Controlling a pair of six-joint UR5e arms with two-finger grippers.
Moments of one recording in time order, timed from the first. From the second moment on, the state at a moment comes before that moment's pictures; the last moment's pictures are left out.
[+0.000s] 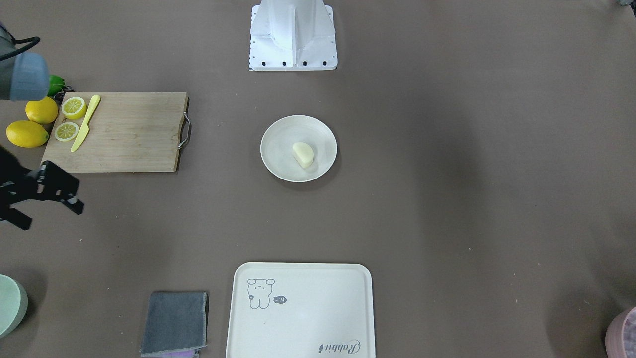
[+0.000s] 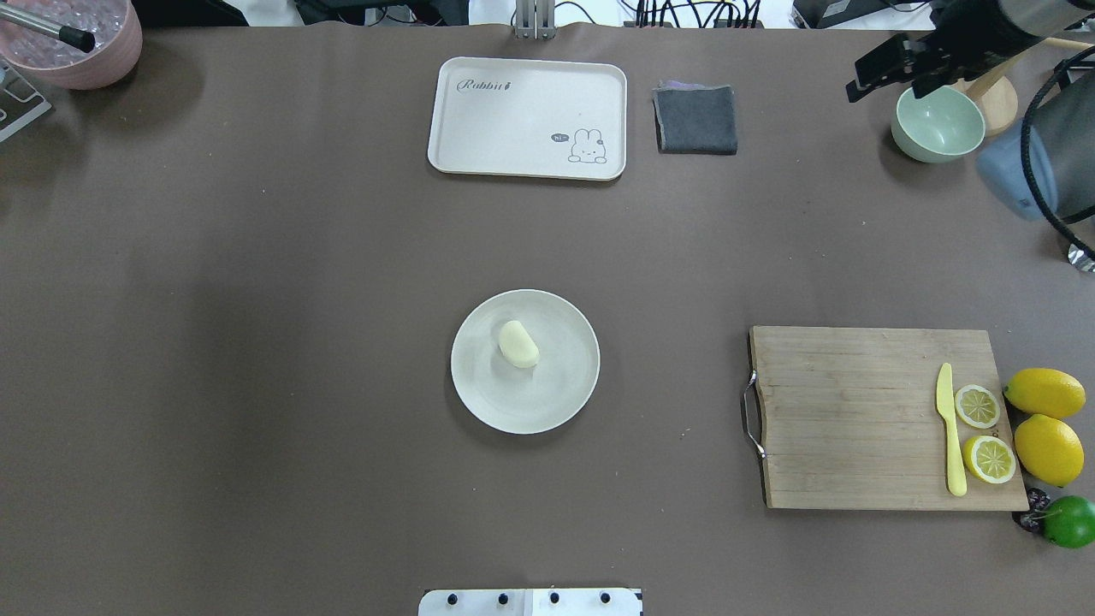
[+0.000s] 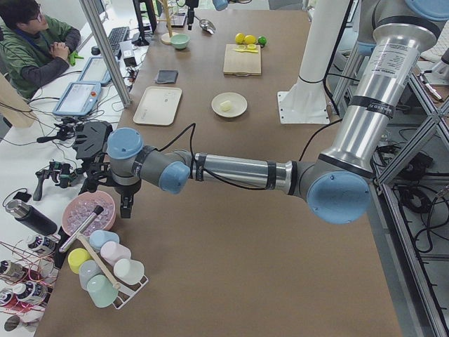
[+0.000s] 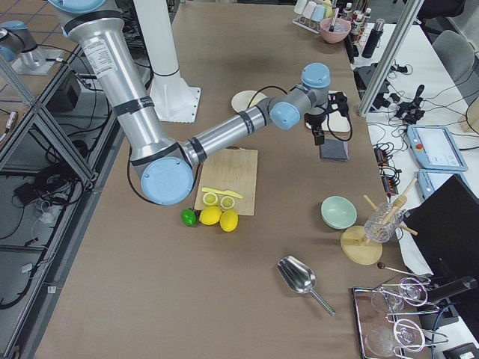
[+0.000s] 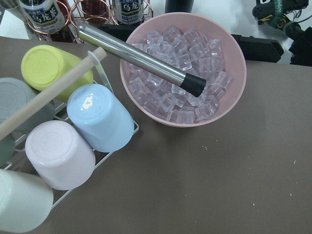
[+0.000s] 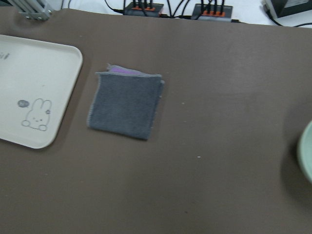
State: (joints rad) left arm -1.56 -1.93 -1.32 -1.87 -2.31 -0.46; right arm 1.22 -1.17 1.65 -1.34 2.30 0.55
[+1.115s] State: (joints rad) left arm -1.64 -1.99 -1.29 -1.73 -2.35 -0.45; right arm 1.43 -1.22 1.64 -1.59 2.30 0.19
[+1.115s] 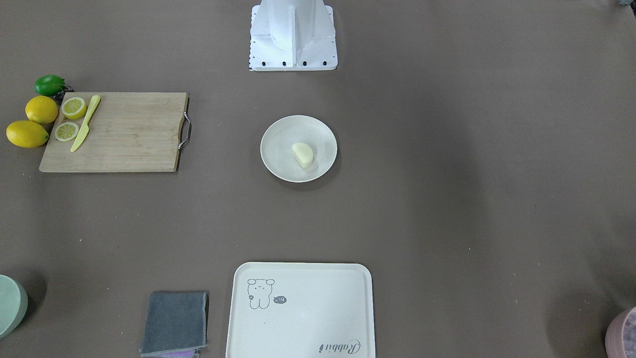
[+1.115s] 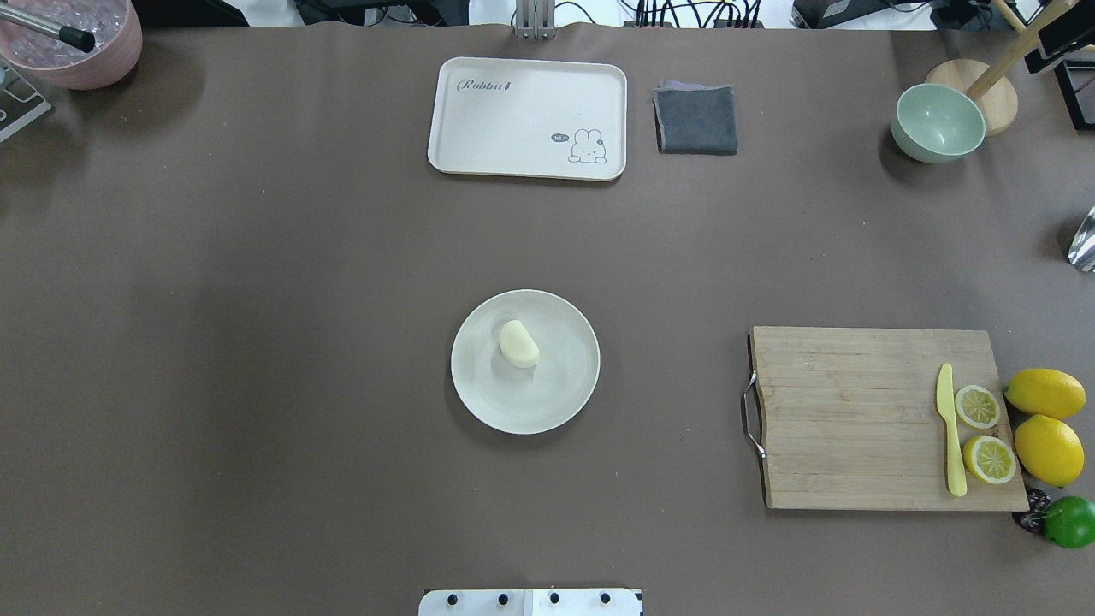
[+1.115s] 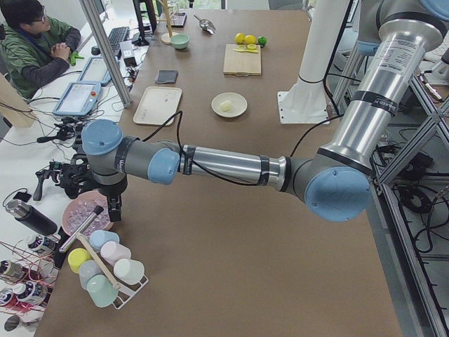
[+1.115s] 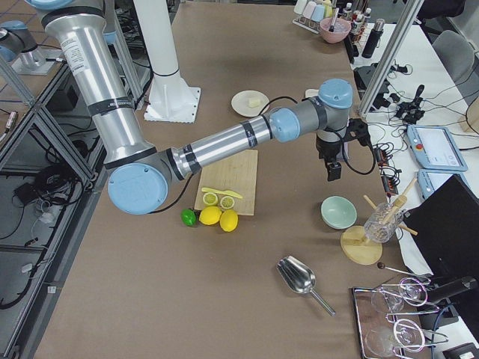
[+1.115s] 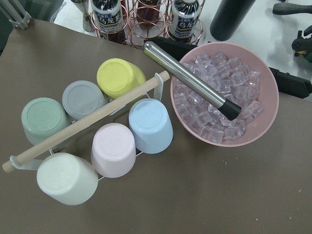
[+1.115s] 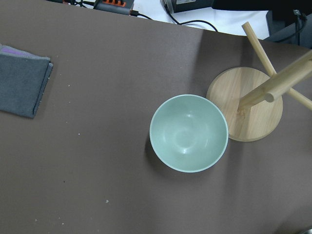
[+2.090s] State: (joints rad) left arm -1.61 -1.98 -1.29 -1.69 -2.34 -0.46; right arm 1.51 -1.38 1.67 -1.58 2.33 0.19
